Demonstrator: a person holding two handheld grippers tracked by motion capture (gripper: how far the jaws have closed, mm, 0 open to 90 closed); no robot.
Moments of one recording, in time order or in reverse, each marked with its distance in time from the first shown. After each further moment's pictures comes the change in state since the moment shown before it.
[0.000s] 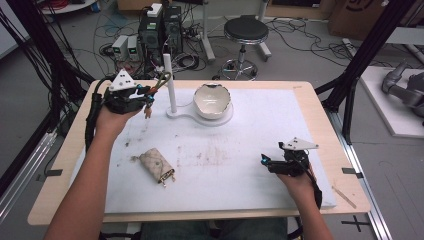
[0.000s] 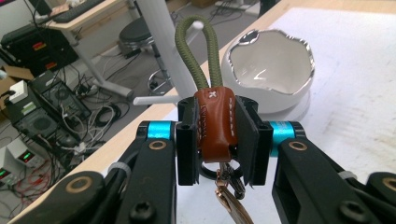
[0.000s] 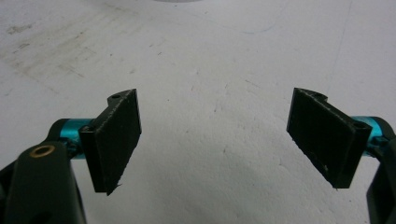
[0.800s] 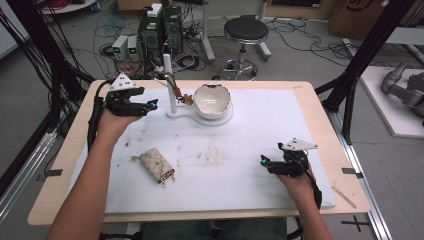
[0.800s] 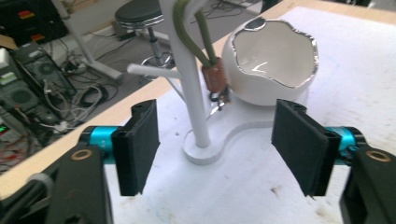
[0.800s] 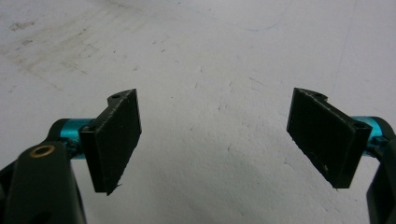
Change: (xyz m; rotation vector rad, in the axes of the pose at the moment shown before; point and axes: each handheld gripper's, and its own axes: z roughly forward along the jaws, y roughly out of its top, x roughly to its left) left arm 0.002 -0.018 0.002 0.014 -0.037 -0.138; right arm 0.002 0.000 0.001 0.006 0.007 -0.006
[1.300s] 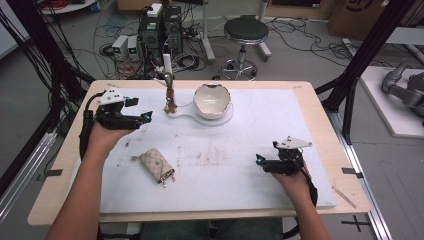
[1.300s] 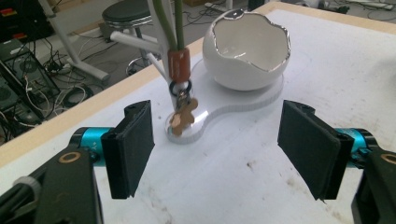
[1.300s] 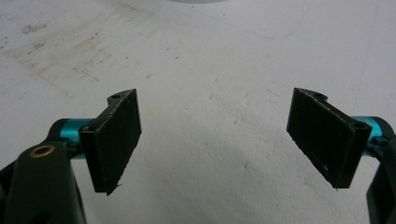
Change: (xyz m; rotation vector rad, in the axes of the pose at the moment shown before) left arm -0.010 -0.033 -0.025 -0.038 -0.036 -0.030; right arm 0.007 0.008 0.010 0.002 0.026 -0.026
